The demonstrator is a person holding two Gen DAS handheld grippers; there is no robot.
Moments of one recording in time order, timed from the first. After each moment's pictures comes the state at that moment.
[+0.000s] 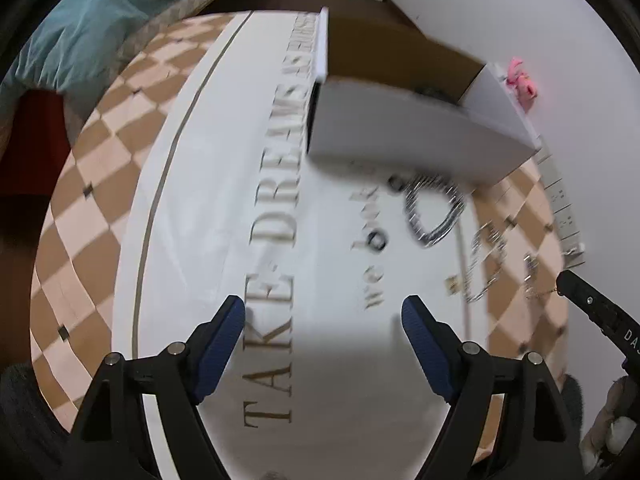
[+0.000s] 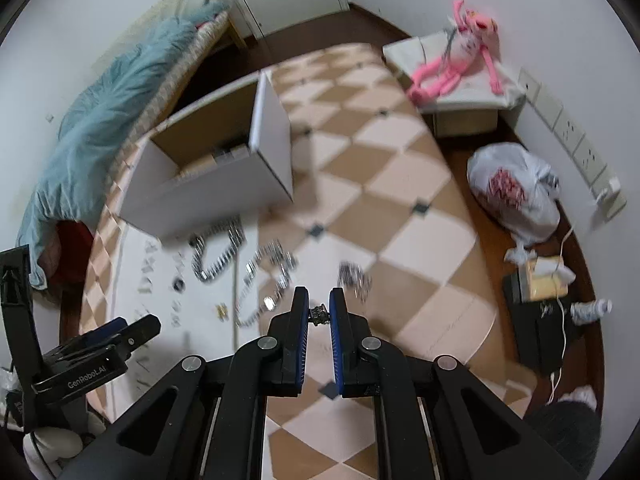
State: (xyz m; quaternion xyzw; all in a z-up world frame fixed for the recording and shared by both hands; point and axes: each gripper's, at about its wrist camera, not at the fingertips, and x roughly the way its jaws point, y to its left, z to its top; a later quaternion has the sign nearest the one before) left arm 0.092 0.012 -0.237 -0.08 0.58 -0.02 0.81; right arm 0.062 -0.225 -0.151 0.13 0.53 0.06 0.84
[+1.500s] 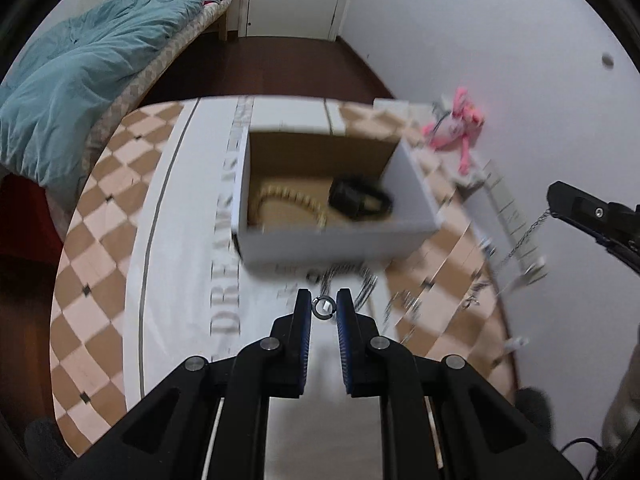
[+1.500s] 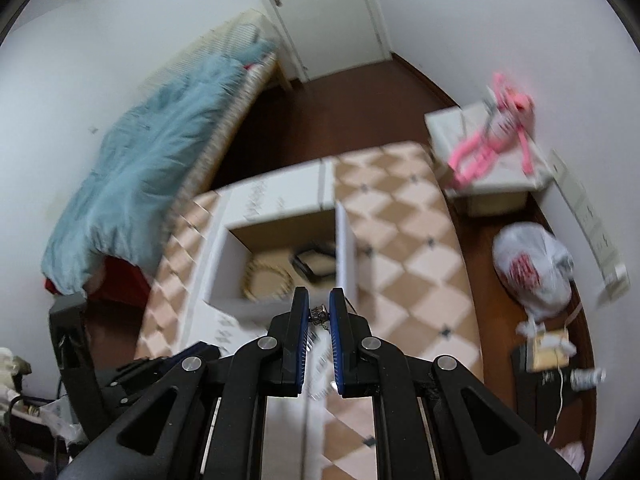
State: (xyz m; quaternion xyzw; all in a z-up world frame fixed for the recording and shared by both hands) left arm 0.121 -0.015 -0.139 -0.08 0.50 -0.10 0.86; right arm 0.104 -0.216 -0.021 0.12 0.44 0.13 0.88
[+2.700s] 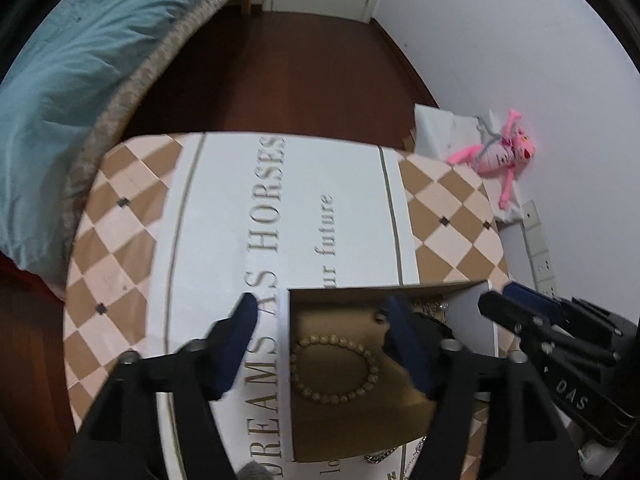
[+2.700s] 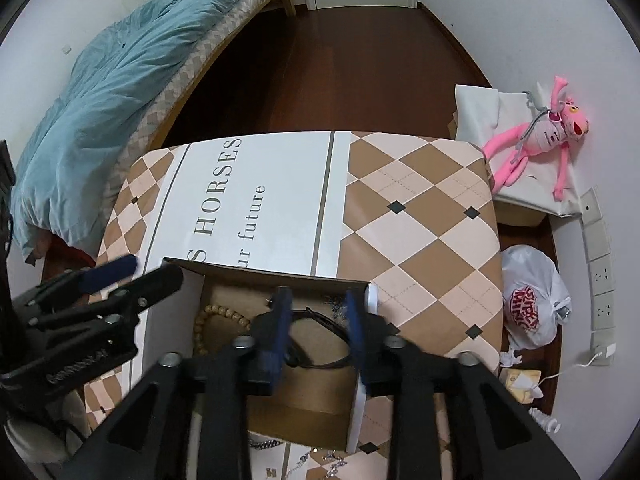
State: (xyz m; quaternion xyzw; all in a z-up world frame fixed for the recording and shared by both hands) left arm 0.282 0.016 -0.147 -0.09 0.55 -0.05 0.83; right arm 0.278 -0.145 -0.092 0.01 0.56 0.12 0.82
